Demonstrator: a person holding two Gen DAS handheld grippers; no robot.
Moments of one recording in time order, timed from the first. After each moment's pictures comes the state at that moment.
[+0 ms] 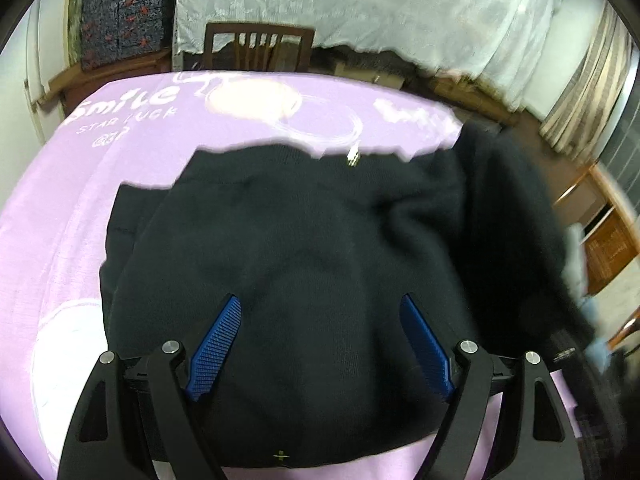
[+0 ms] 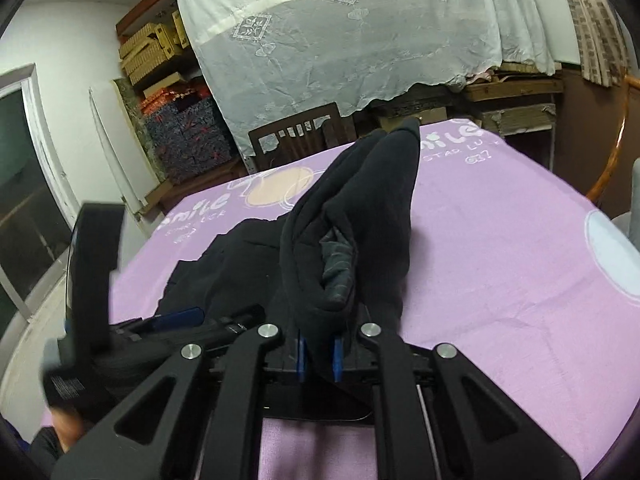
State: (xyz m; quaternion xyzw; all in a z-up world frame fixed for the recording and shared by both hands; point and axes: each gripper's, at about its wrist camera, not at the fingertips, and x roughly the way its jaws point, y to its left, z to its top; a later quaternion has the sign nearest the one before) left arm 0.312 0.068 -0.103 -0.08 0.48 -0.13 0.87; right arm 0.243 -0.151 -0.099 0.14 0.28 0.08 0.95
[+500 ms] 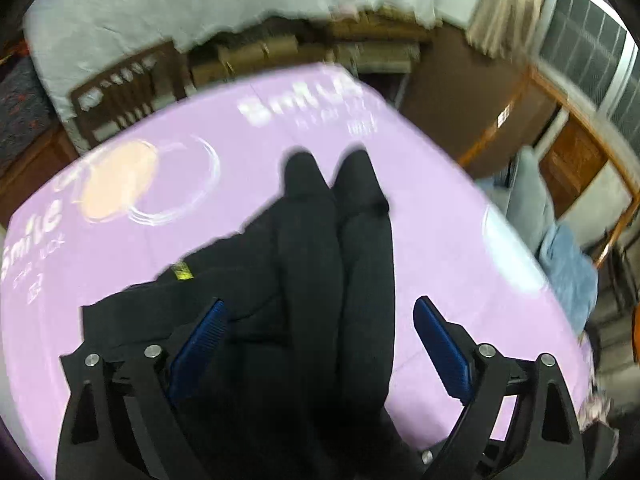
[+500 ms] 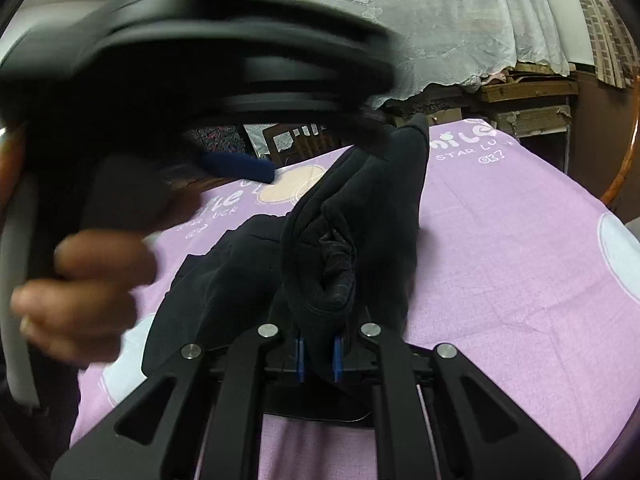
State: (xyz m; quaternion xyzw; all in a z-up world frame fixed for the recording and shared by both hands) left arm 0.390 -0.085 -0.055 0.09 0.54 -0.26 0.80; right arm 0.236 -0.153 -0.105 0.13 0.28 0.11 0.95
